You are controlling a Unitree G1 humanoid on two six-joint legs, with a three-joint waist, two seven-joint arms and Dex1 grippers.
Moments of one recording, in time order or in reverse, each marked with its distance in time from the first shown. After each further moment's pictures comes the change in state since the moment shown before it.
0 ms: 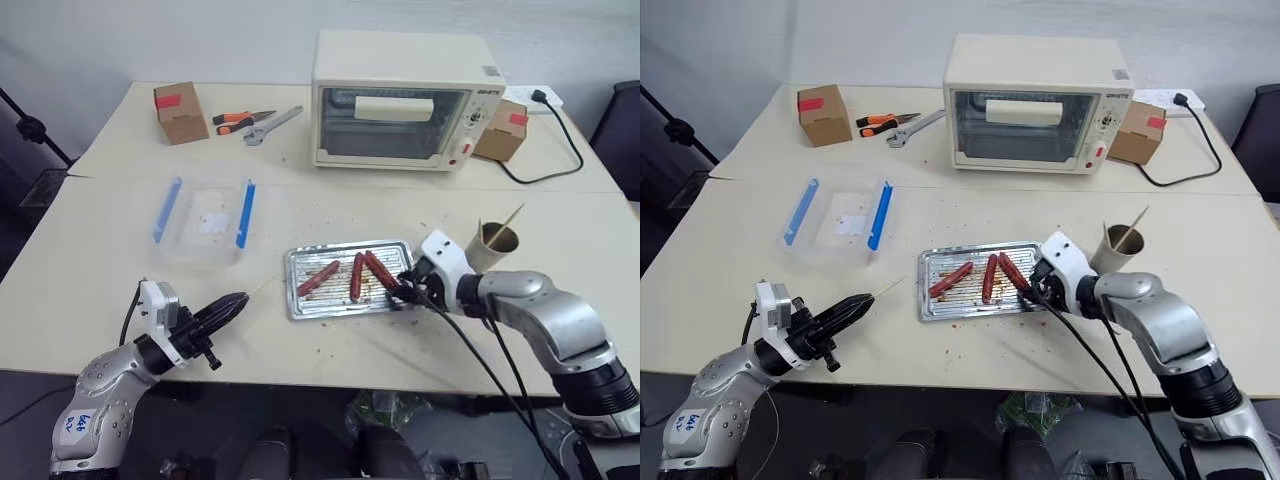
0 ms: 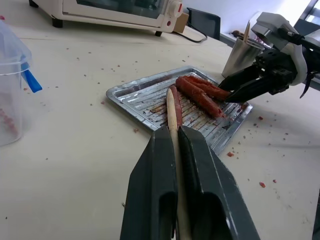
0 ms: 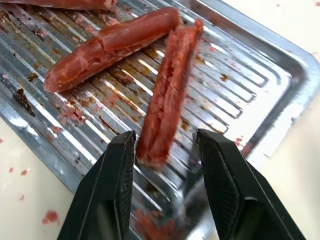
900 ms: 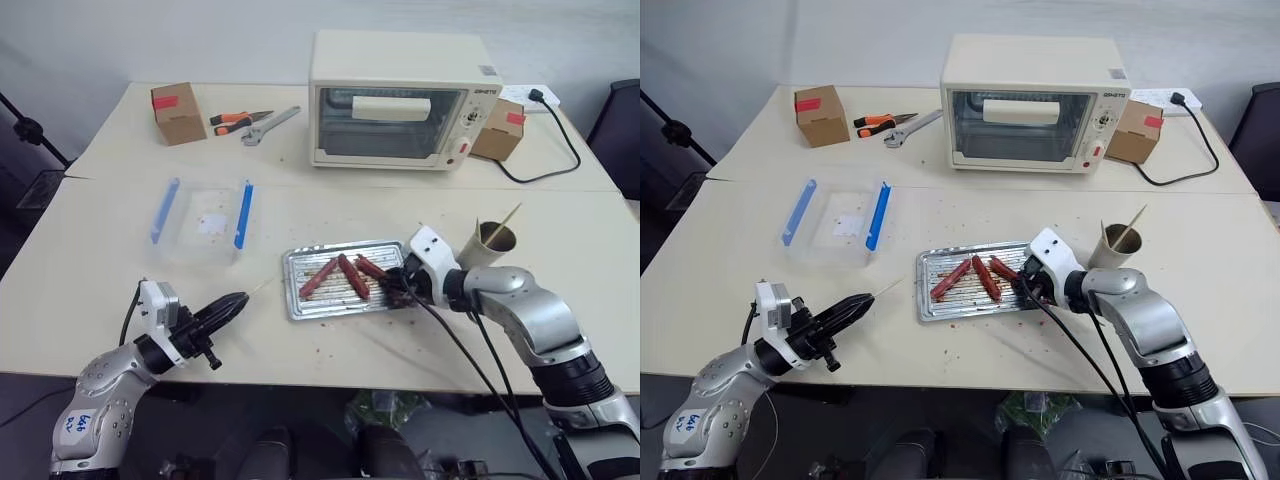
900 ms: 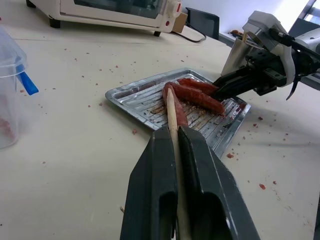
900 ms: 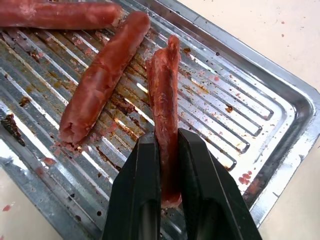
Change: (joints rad) left arm 0.000 -0.001 -0.001 -0.003 0.001 -0.001 0.002; right arm -0.026 0.057 0.033 0.077 -0.093 -0.135 0.035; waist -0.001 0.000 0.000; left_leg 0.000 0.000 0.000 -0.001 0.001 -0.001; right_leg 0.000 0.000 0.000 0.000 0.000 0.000
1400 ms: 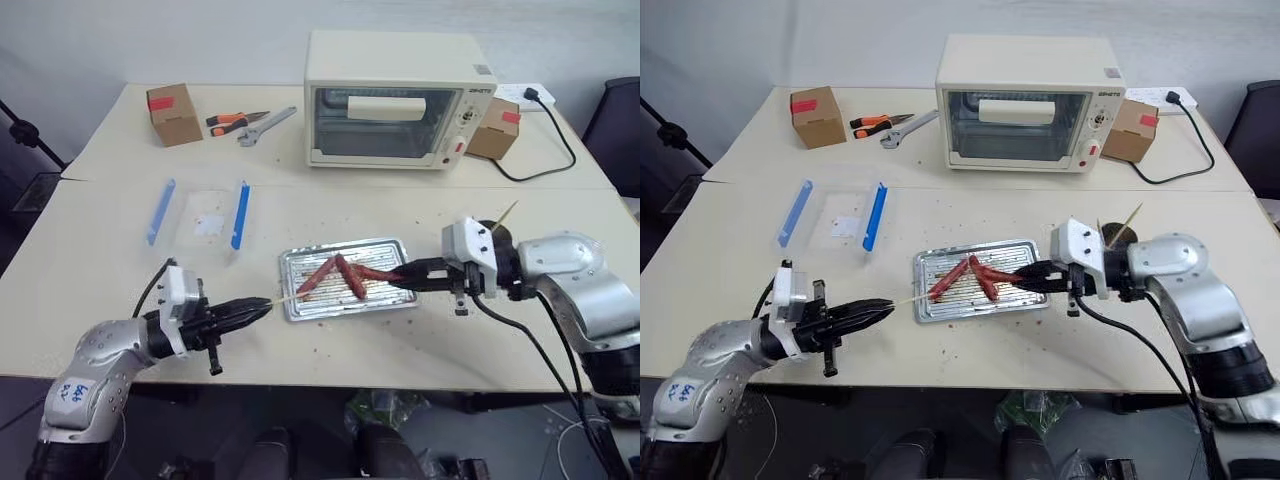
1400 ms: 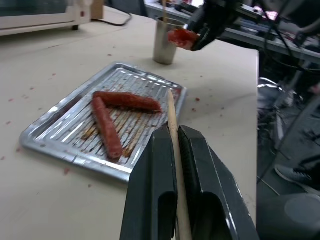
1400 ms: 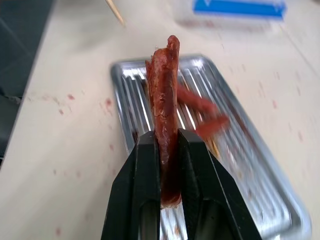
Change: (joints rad) left arm -0.154 0.168 -0.110 -0.054 -0.002 0.051 -0.197; right arm -0.076 -0.128 -0.054 0.038 0.082 -0.516 0.576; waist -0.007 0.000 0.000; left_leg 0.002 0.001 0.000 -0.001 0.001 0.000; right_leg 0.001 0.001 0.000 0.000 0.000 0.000
